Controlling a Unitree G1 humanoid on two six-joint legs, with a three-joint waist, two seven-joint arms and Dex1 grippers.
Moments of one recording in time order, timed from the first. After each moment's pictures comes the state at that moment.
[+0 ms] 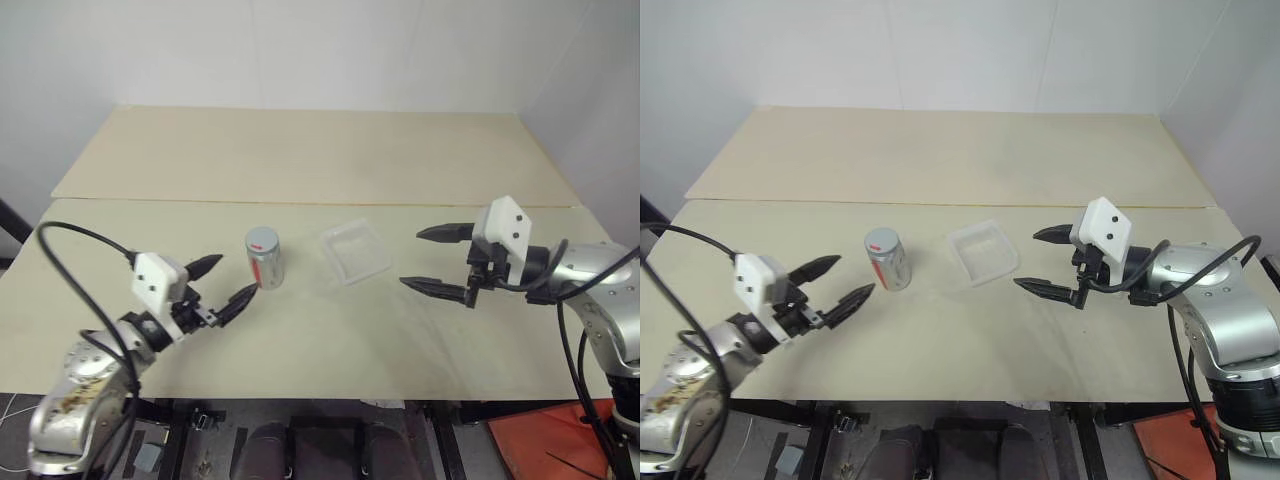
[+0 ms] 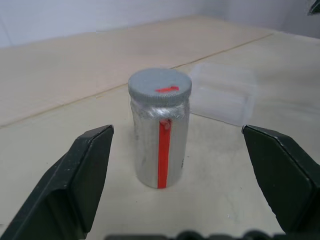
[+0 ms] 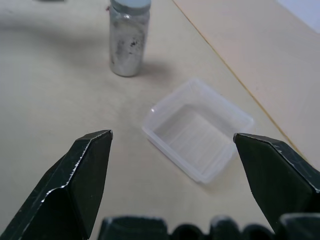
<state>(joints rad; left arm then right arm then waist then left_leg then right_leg) 0.05 0.53 0.20 -0.53 -0.51 0.45 -0.56 -0.38 -0.88 -0.08 -0.37 0.48 0.53 0.99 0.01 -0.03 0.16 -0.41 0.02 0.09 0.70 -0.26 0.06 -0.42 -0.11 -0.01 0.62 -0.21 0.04</state>
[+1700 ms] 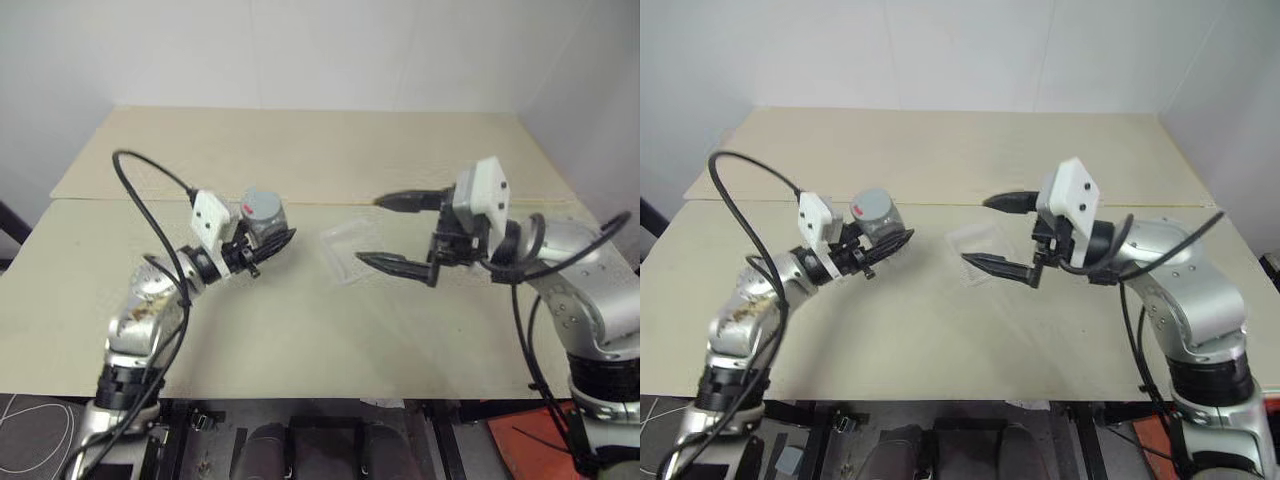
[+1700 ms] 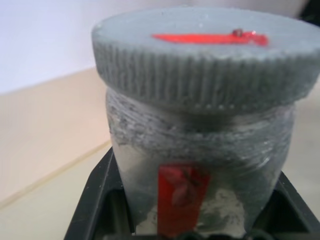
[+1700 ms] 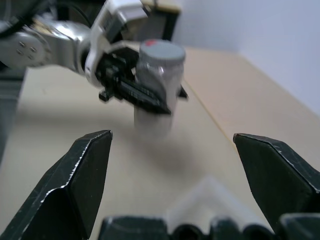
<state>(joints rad) -0.45 0.52 0.05 -0.14 -0.47 0.36 -0.82 -0.61 -0.68 -0.01 -0.42 0.58 0.60 0.92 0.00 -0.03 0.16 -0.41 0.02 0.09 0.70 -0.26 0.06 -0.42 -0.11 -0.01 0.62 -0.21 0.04</state>
